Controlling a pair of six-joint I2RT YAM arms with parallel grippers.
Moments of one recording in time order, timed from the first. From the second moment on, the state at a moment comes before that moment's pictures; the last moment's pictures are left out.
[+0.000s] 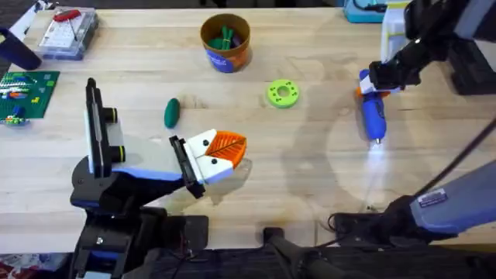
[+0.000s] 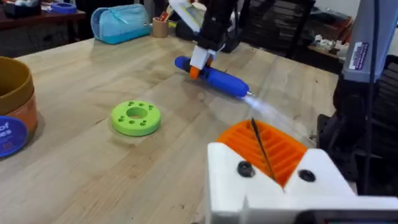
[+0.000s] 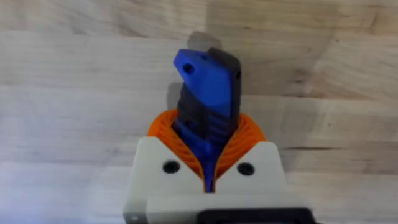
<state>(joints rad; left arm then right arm) -0.10 0.00 0.01 -0.09 1.02 -0.11 -0.16 1.81 1.24 -0.87 -0.01 -0.18</state>
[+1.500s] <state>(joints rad) -0.10 0.00 0.01 -0.09 1.02 -0.11 0.23 1.36 1.37 0.18 -0.49 0.24</state>
